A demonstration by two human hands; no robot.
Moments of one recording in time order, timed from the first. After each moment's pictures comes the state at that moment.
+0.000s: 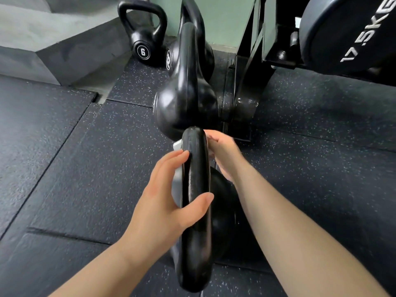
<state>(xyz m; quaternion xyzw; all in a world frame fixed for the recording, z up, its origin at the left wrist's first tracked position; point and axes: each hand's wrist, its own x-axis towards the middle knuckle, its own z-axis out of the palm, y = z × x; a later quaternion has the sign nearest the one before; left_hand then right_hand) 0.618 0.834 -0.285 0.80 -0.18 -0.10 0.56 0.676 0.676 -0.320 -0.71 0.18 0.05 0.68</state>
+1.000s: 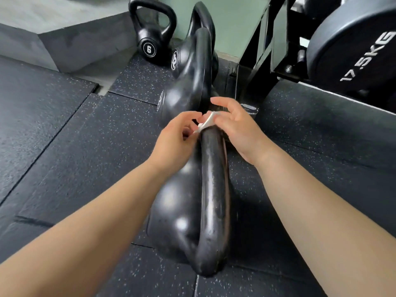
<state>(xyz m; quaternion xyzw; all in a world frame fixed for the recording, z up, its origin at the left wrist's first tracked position) 0.704 0.820 -0.301 0.78 -0.20 -0.06 0.59 0.675 0.699 -0.249 -0.81 0.10 0.04 0.57</state>
